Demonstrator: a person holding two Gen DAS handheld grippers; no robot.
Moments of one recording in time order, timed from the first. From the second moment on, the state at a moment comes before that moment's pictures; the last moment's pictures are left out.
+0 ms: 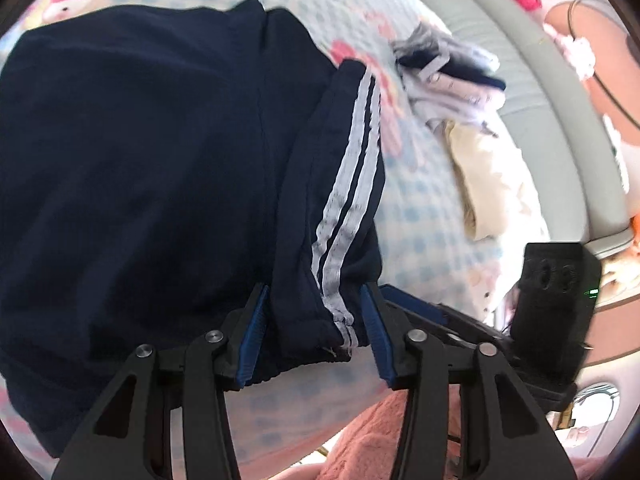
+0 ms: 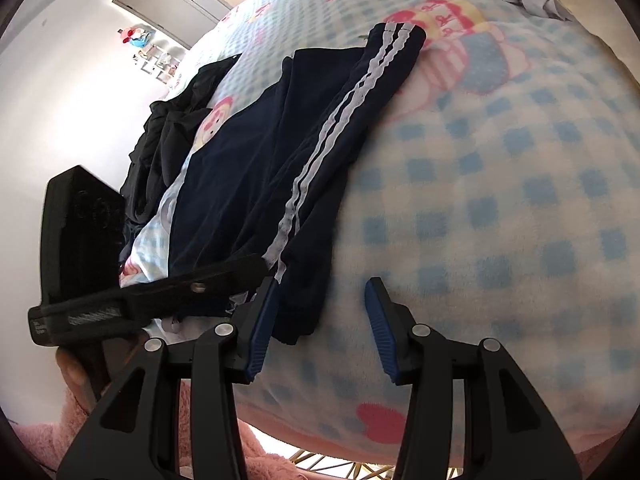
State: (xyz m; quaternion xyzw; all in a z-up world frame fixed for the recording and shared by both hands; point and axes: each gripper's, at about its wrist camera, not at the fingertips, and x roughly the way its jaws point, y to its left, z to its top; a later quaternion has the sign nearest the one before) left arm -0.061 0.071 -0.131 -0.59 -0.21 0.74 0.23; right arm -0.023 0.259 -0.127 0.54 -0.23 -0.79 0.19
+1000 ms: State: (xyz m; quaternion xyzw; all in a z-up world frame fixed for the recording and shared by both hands) left arm -0.006 -0.058 -0.078 -0.47 -0.30 0.82 0.12; right arm -0.017 0.186 -0.118 0.54 -0.12 -0.81 0.21
